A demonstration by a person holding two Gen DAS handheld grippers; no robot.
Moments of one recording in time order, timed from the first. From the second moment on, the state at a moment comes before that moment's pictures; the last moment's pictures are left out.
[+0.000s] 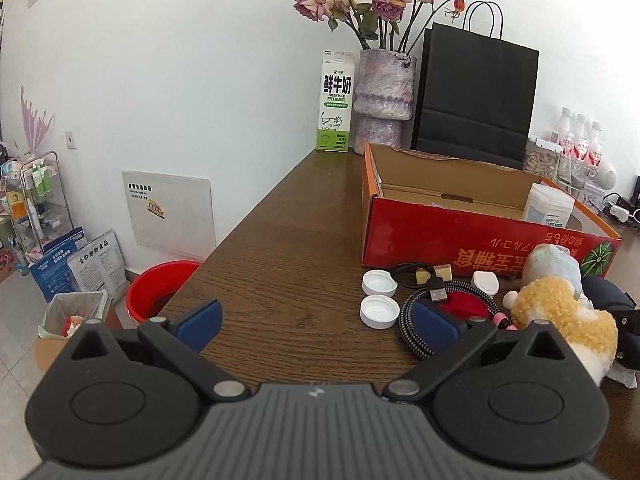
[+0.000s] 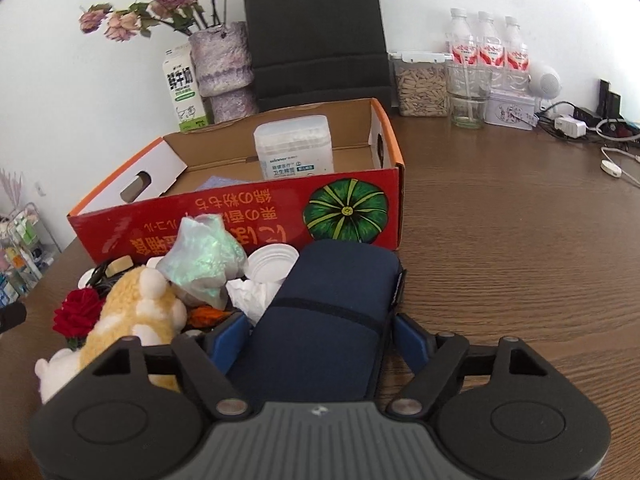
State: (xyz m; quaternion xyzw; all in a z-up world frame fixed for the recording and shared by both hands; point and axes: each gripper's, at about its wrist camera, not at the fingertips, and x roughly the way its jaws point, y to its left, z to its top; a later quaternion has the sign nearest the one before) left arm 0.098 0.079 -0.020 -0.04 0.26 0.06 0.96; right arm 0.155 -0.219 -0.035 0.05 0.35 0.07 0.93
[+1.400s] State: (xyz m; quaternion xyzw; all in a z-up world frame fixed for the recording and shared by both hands) left arm 0.145 0.065 -0.039 0.02 0.33 0.07 0.94; right arm 0.151 -0.250 -0.039 0.00 0.31 0.03 0.95
